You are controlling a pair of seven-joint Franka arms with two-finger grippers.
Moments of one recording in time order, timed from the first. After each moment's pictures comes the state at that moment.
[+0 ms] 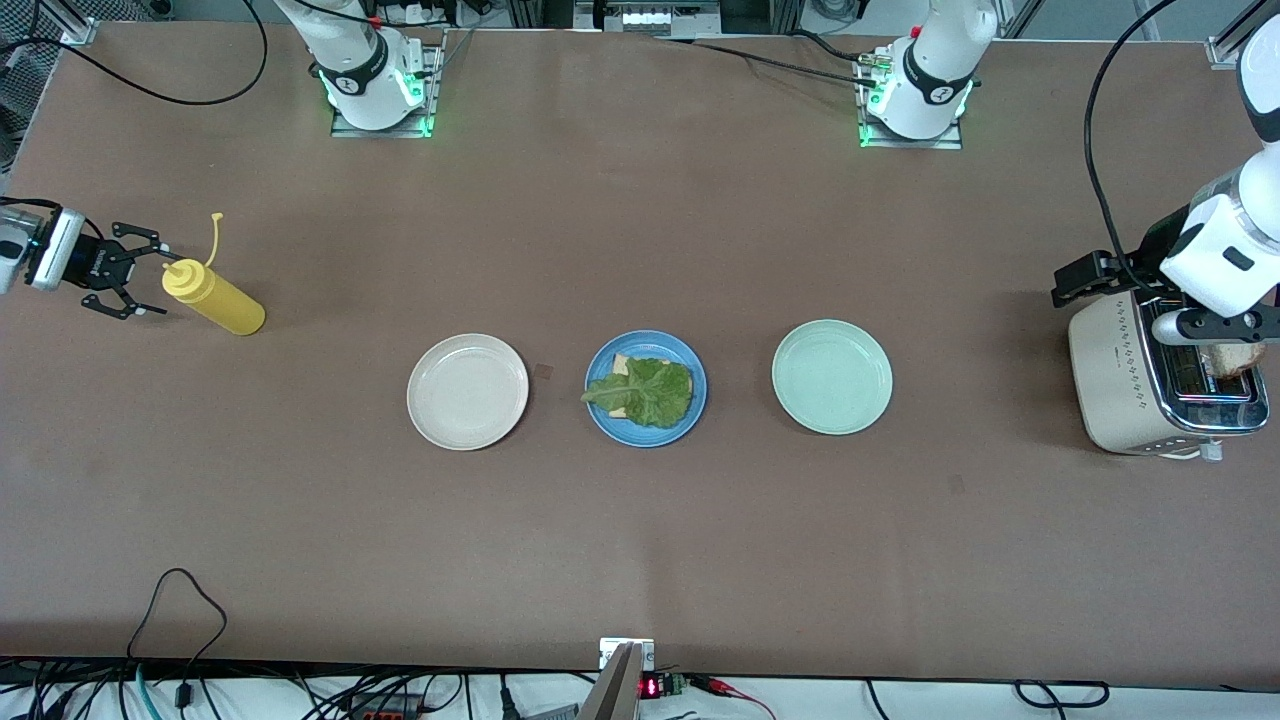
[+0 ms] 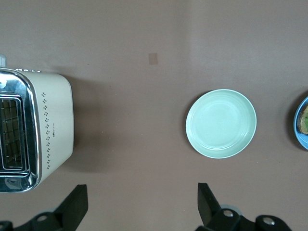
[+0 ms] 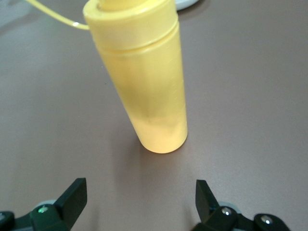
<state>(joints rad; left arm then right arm) 0.05 0.11 -0.07 -1.59 -0.01 1.63 -0.07 -0.67 0.58 -0.16 -1.90 0.68 1.78 -2.49</state>
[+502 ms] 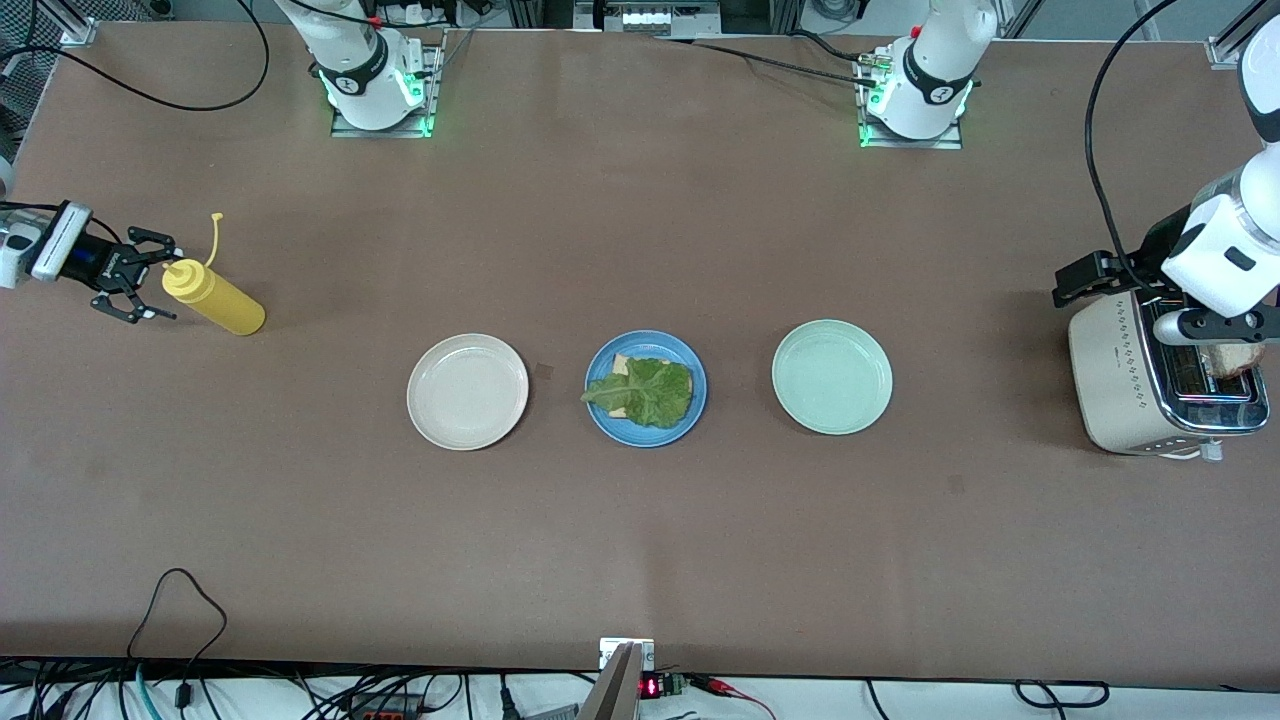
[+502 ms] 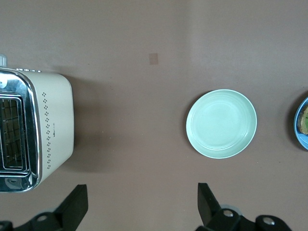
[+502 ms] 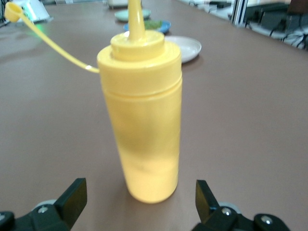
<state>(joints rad) 0.05 0.11 -0.07 -1.59 -0.01 1.63 -0.07 -0.72 0.65 -0.13 -1.87 0.83 1.63 -2.65</state>
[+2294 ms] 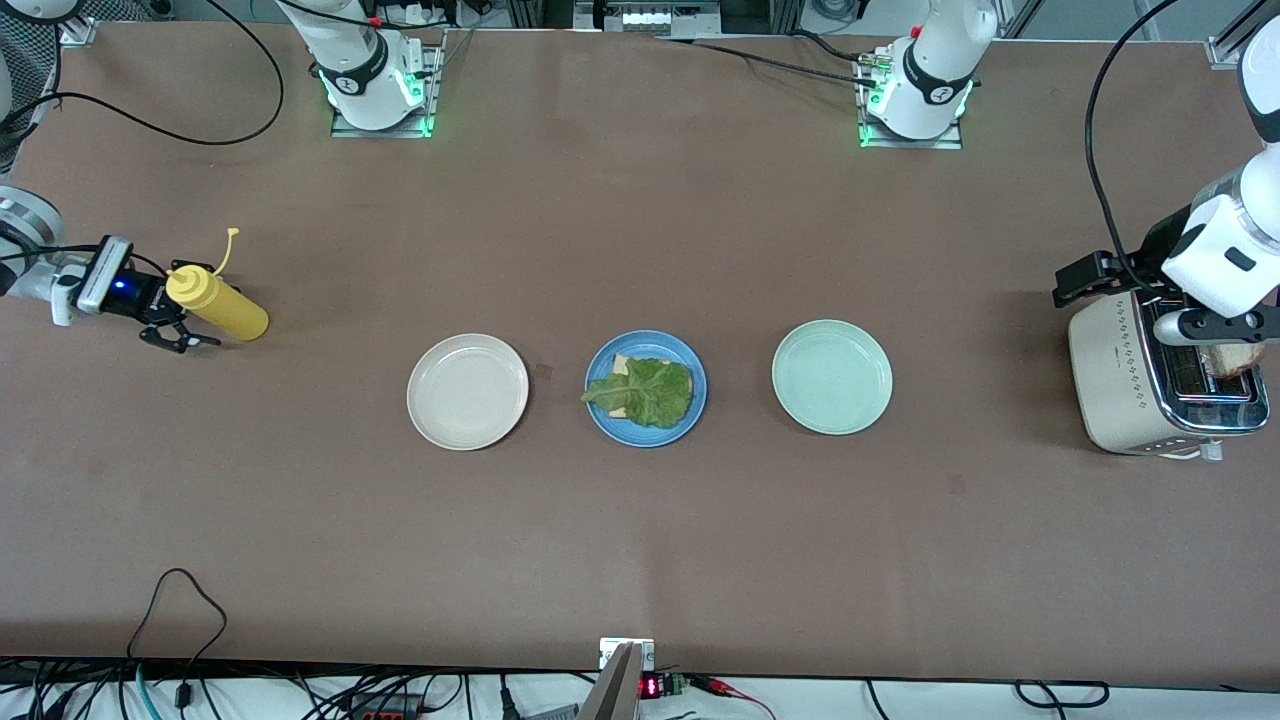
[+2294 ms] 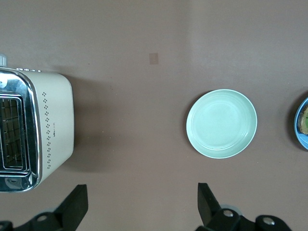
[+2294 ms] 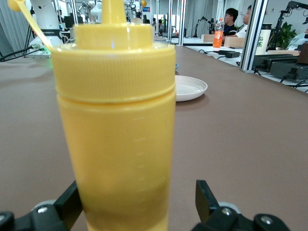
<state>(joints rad) 0.05 0.11 -0.07 -1.59 -0.01 1.63 -0.07 -0.76 0.80 0.01 -1.78 0.88 1.56 -2.70</state>
